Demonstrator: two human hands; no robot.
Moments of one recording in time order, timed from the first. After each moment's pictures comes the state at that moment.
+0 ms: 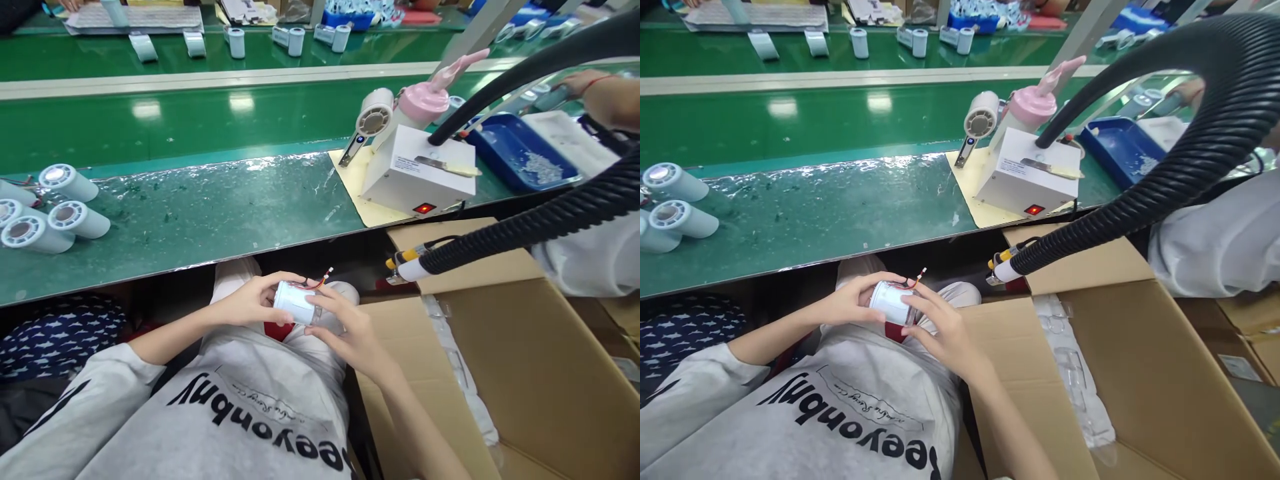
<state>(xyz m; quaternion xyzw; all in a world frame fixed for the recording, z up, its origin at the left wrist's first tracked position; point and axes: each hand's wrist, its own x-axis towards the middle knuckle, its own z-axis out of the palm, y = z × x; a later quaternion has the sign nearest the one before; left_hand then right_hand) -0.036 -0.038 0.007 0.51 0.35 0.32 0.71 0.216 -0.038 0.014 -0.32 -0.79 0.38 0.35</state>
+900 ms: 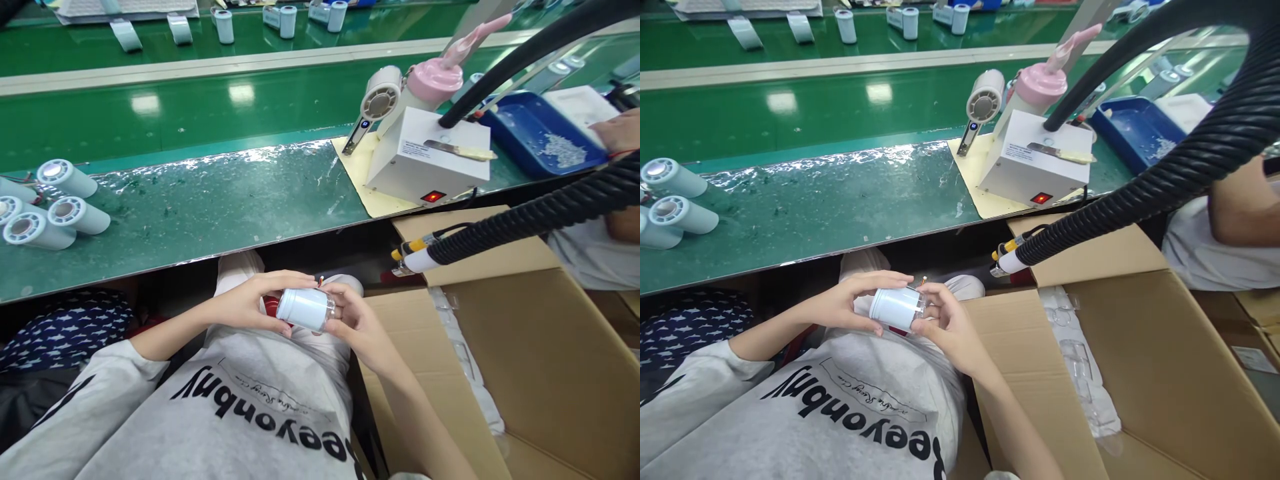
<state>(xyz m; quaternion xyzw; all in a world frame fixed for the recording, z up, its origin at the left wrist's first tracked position) -0.045 -0.036 0.027 0.71 0.30 0.31 0.56 0.211 -0.048 0.023 -0.39 -0.48 0.72 0.32</state>
